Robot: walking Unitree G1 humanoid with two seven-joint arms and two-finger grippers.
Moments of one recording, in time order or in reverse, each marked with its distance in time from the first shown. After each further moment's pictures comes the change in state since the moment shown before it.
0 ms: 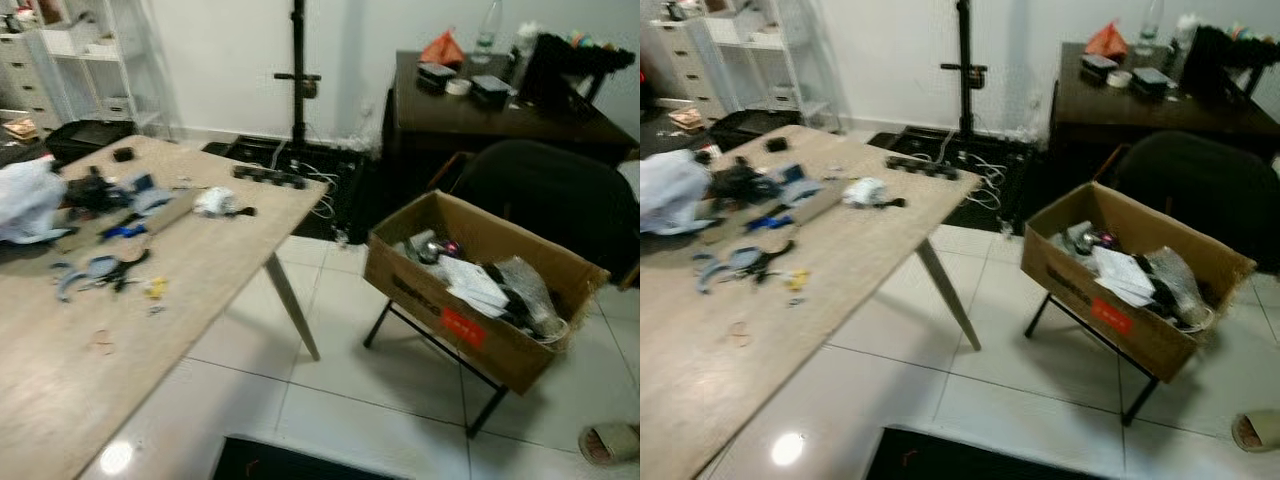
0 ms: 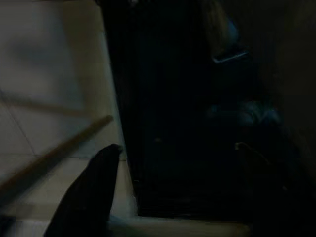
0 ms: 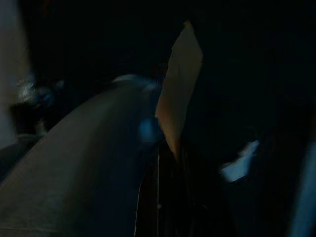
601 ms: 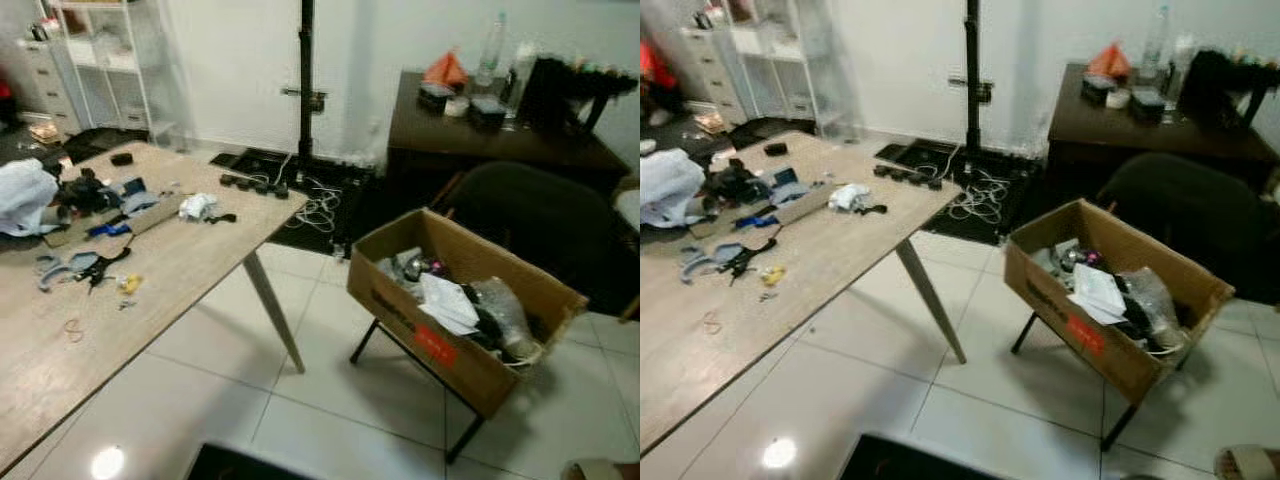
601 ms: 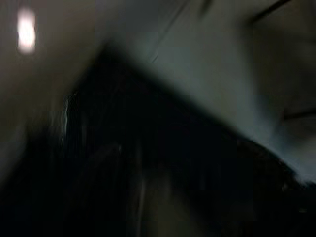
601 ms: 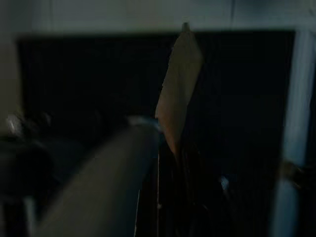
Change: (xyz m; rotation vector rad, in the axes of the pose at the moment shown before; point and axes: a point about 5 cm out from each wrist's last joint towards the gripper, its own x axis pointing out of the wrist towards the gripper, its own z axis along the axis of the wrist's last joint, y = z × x) left arm -0.034 0.035 0.155 -0.418 -0.679 0.022; right arm 0.006 0.021 0.021 -0.034 -0.077 0.028
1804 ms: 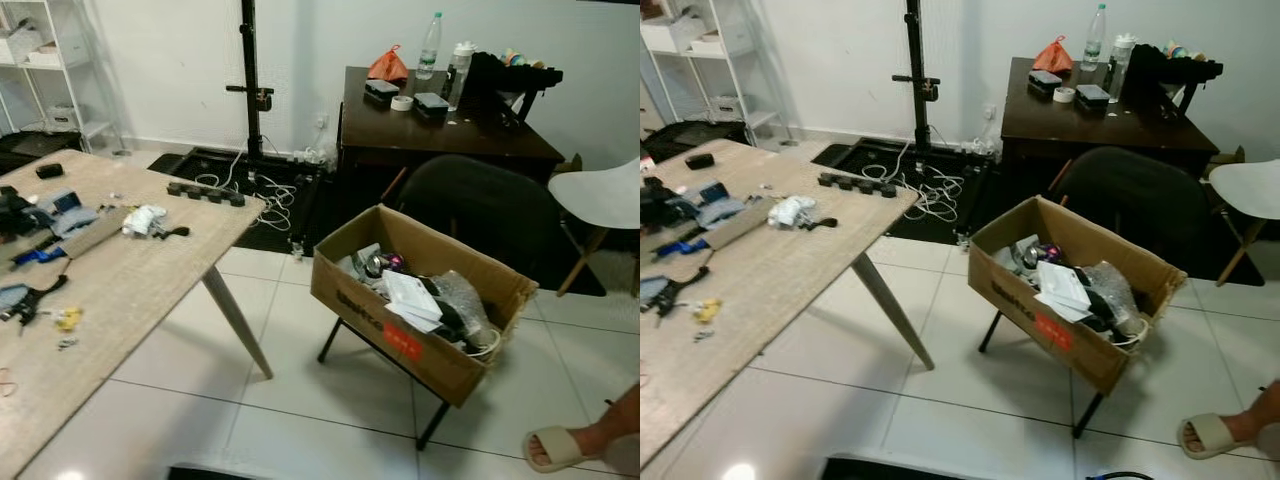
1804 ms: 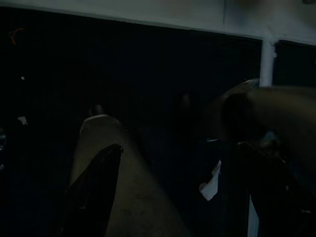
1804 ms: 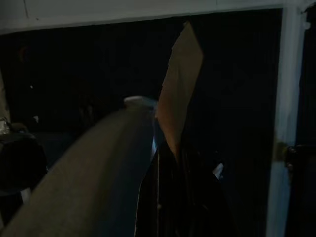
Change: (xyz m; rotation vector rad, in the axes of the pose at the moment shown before) left arm -0.022 -0.049 -0.081 0.152 0.305 -0.338; right arm 0.000 0.002 -0.012 -0.018 0.037 -0.013
